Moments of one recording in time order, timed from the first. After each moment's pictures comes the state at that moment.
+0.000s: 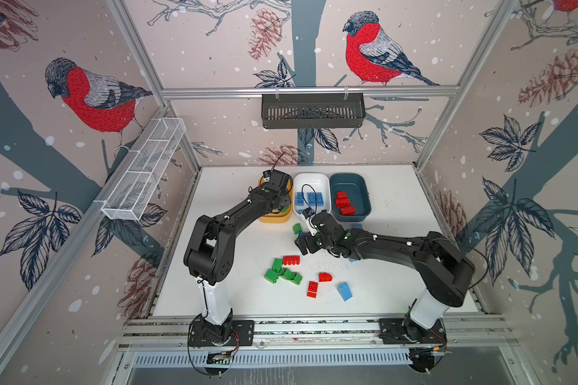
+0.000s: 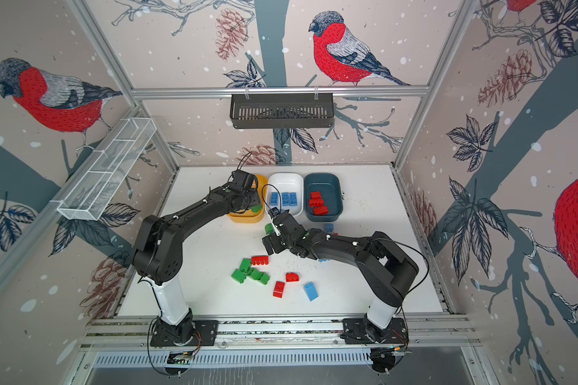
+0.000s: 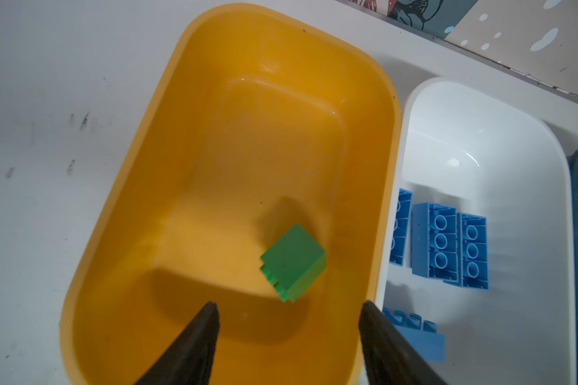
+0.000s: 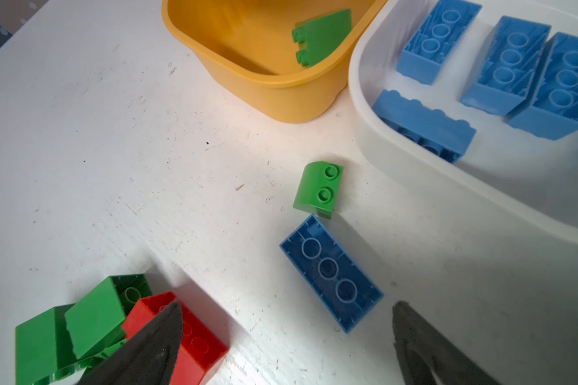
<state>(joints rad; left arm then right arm) -0.44 1.84 1.39 -0.46 -0.23 -0.64 0.89 1.73 1.00 -0.06 0.03 0.25</state>
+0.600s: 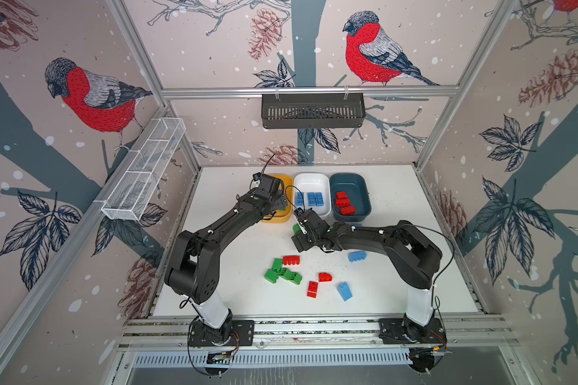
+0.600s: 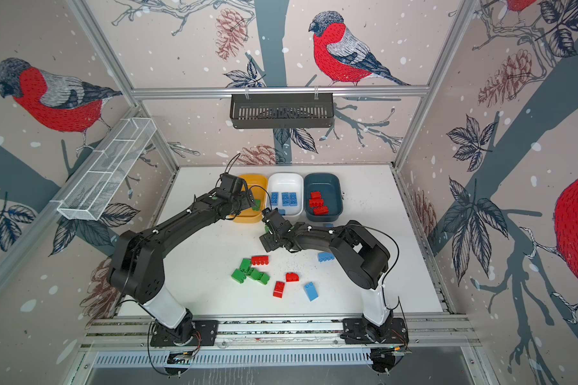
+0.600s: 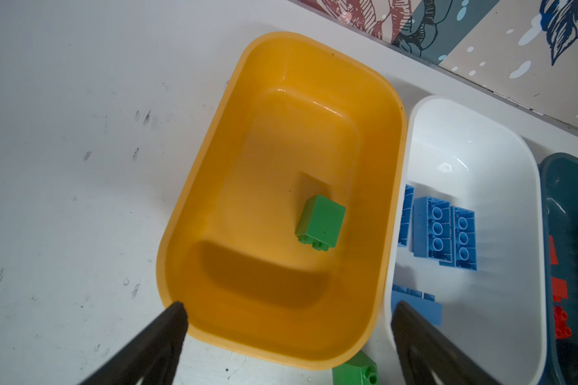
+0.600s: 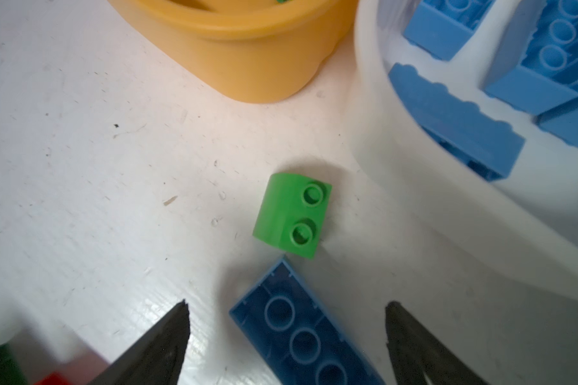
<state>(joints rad) -0.41 1.66 1.23 -0.44 -0.24 -0.66 0.89 1.95 1.19 -0.18 0.12 0.19</state>
